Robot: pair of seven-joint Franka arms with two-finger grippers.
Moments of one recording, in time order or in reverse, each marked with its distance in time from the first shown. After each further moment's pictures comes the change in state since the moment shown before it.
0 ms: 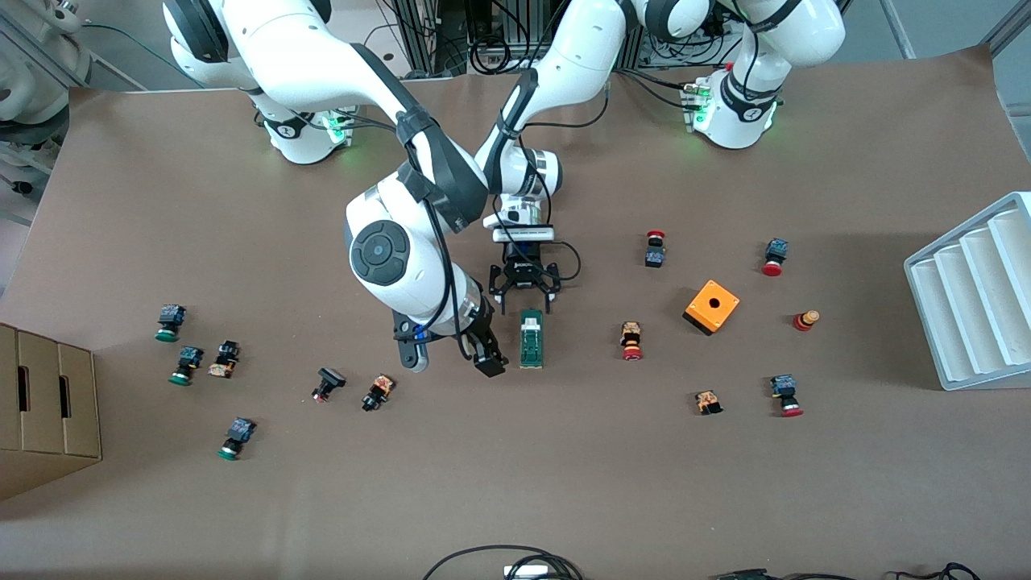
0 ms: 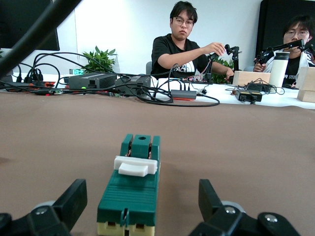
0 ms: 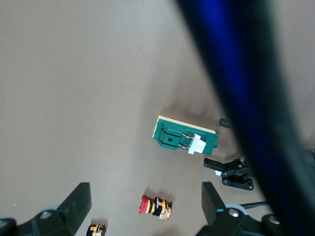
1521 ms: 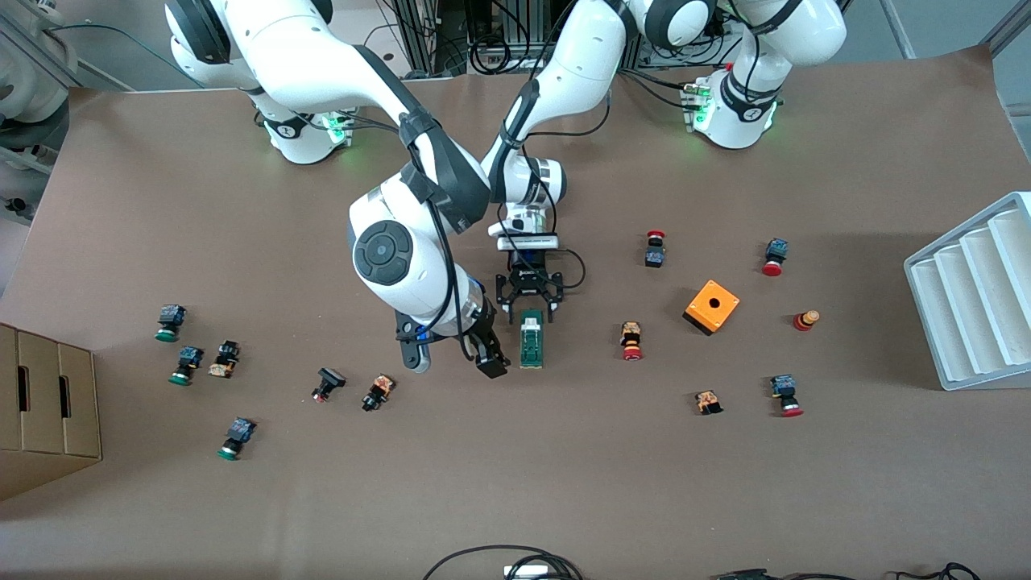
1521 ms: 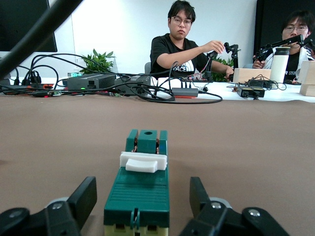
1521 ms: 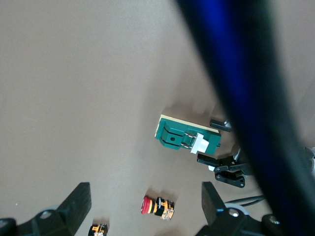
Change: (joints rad) left arm 0.022 0.025 -0.002 0.013 0.030 0.000 0.000; right arm 0.005 0.011 0.000 0.004 0.000 0.015 0.005
